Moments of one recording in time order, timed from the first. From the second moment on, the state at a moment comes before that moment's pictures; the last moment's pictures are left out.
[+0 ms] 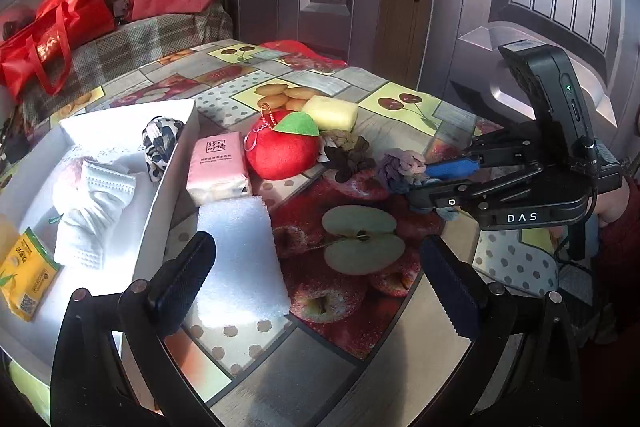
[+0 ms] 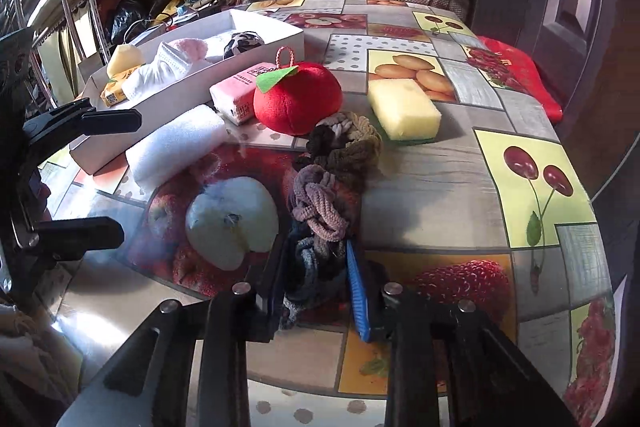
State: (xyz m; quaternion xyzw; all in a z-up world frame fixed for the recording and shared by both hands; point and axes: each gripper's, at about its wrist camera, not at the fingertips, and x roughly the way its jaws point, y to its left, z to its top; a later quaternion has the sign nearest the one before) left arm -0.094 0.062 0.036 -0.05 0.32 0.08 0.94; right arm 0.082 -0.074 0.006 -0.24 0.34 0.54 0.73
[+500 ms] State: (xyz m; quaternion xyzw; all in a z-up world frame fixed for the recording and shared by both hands) left arm -0.059 0.063 0.009 -0.02 0.39 0.11 0.91; right arm 0.108 -0.100 0.032 -0.15 0.31 0.53 0.78
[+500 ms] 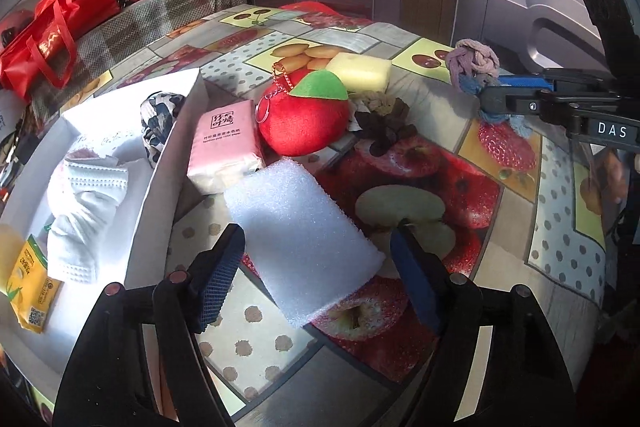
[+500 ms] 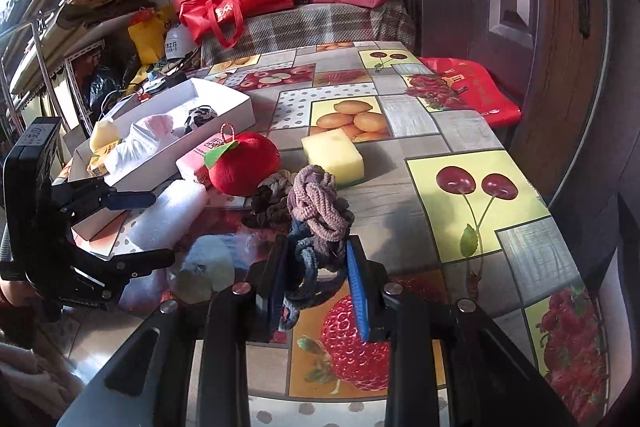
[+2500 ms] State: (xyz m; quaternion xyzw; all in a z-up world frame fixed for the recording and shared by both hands) left arm -0.173 0.248 0.070 -0.10 0.15 0.48 0.86; right arm 0.019 0.131 0.052 -0.11 0.28 0.61 0.73
